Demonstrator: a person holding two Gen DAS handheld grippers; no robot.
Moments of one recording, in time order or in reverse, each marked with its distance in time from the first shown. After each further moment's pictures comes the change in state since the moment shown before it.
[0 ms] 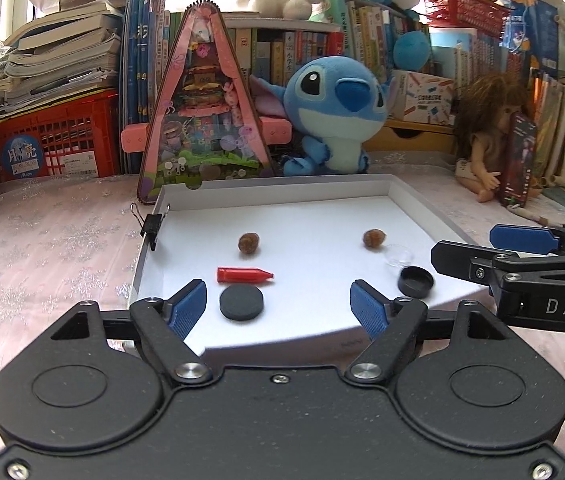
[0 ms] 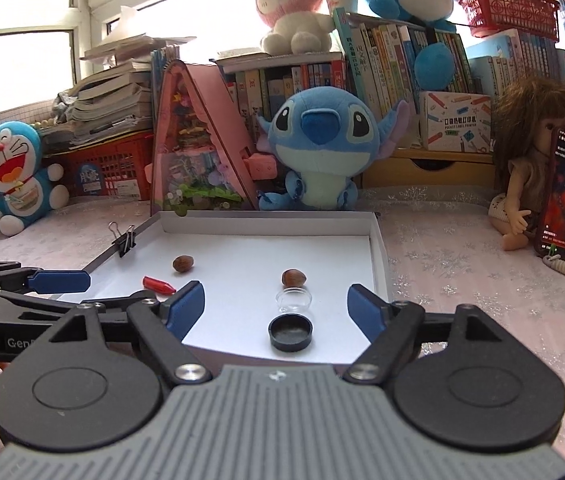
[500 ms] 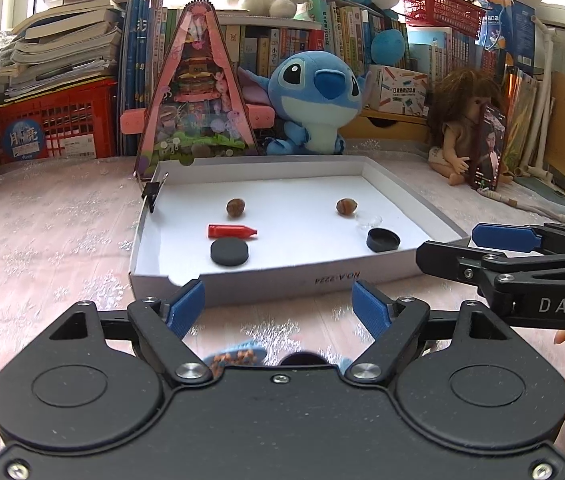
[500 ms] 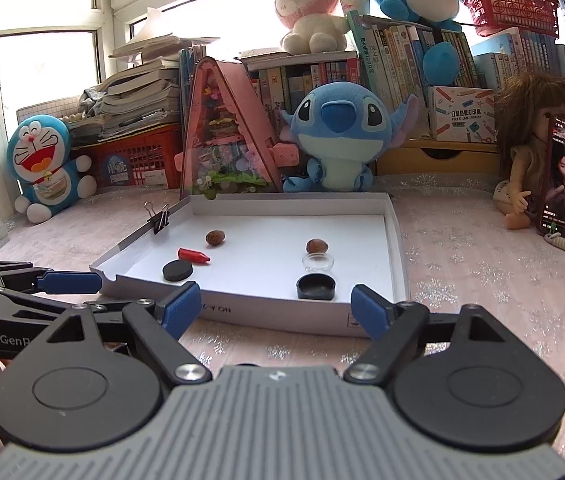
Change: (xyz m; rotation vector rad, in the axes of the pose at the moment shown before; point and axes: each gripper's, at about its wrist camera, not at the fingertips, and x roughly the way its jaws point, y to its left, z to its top) left arm -0.042 -0.001 -0.035 -0.001 0.005 -0.045; right arm -0.034 0.011 -0.029 0.003 -0.002 0.049
